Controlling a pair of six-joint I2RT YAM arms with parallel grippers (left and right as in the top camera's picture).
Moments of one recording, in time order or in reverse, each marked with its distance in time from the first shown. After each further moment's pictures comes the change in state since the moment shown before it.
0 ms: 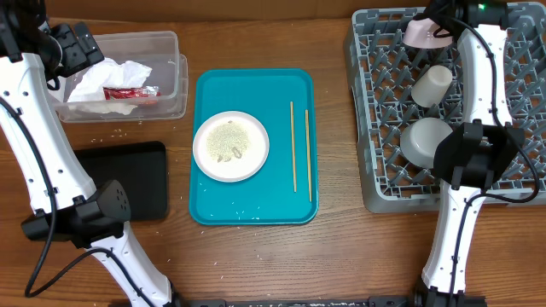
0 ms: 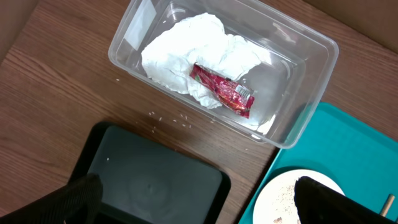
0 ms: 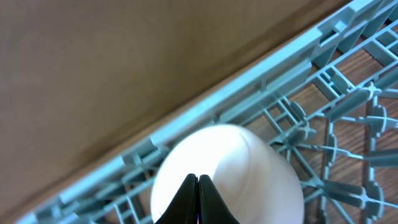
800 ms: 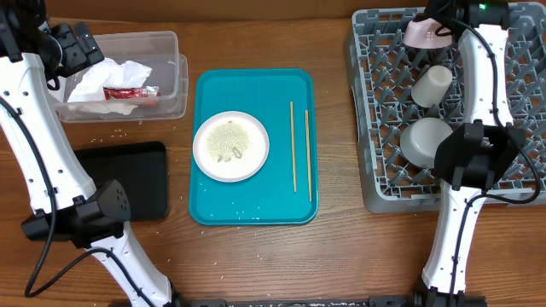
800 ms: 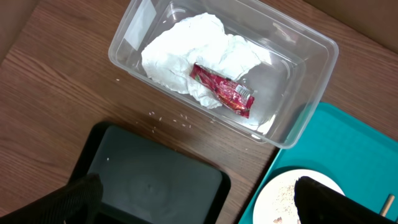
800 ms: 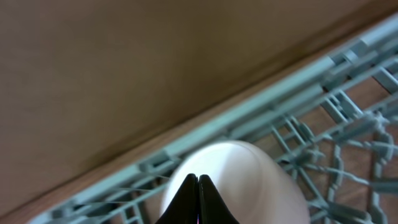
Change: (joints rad) left arm 0.000 0.000 0.000 0.000 0.000 0.000; right arm 0.000 -0.012 -0.005 0.066 -0.029 -0.047
